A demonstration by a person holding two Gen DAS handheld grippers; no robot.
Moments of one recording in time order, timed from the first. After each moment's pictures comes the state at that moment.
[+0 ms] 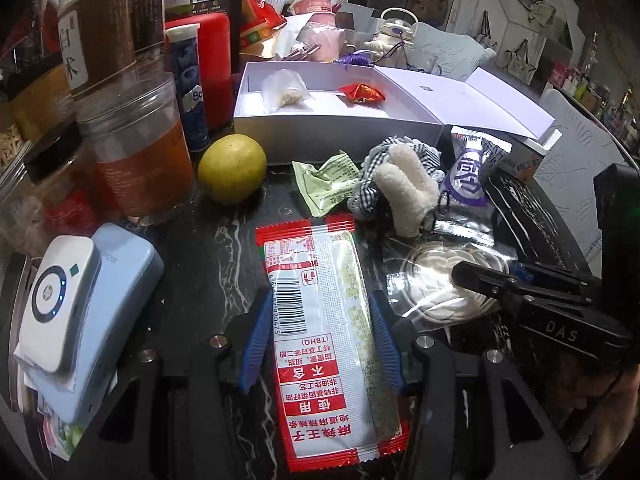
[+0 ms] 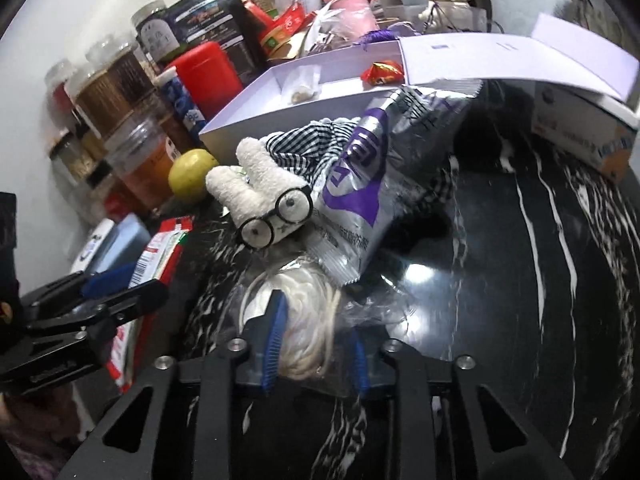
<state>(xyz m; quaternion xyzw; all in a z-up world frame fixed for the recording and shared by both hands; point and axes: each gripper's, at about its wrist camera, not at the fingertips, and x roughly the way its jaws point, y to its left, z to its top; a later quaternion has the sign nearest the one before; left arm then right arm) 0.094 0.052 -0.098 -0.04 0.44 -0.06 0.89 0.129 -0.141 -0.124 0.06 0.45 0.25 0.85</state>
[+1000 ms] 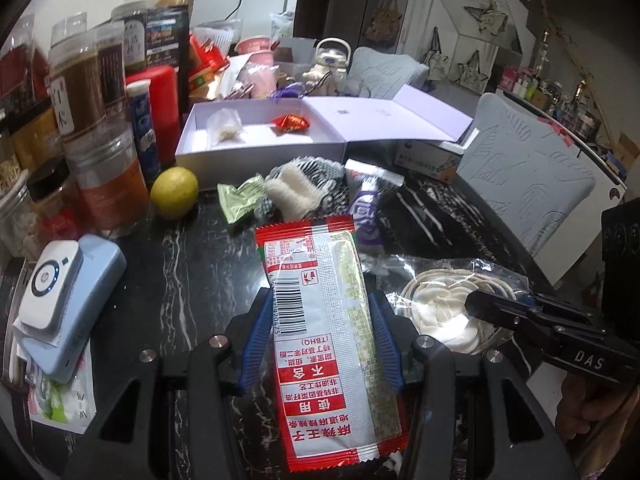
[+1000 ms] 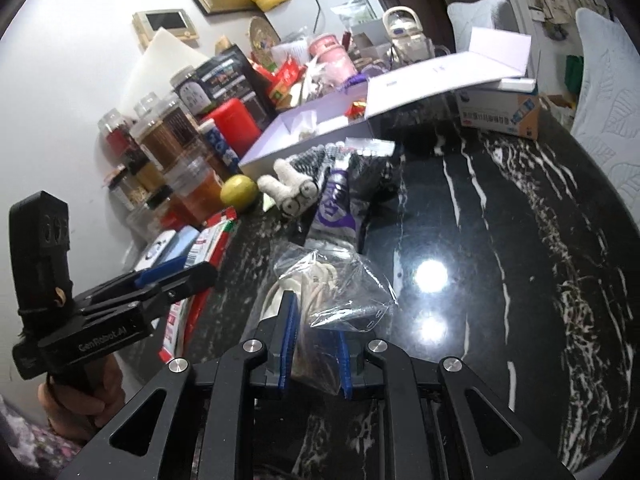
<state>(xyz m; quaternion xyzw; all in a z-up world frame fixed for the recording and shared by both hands) 0.031 0.002 -0.058 -0.03 0.38 -0.13 0.91 0.021 -0.205 -0.077 0.14 0.39 0.25 0.87</state>
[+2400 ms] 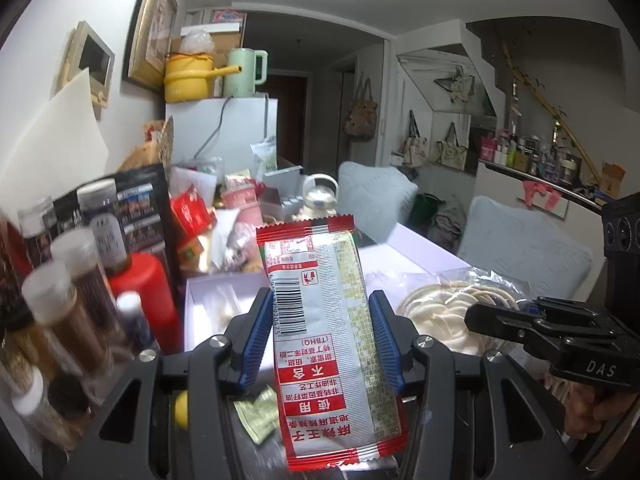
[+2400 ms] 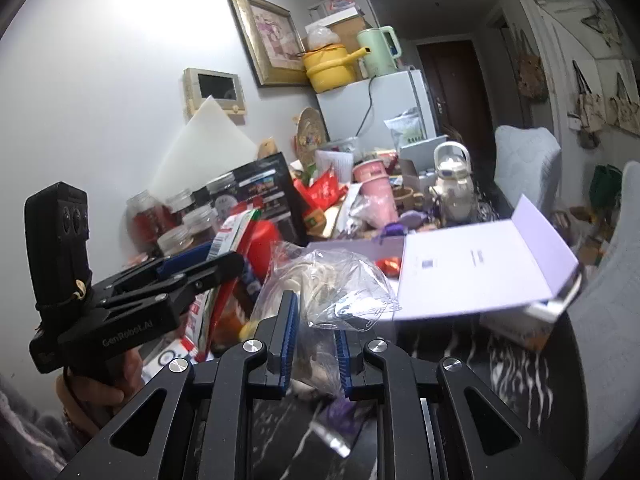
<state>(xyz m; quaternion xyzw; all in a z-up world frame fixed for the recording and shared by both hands) 0.130 0.005 0.064 0.00 0.20 -0.14 0.97 0.110 -0.197 0.053 0.08 0.25 0.28 0.92</state>
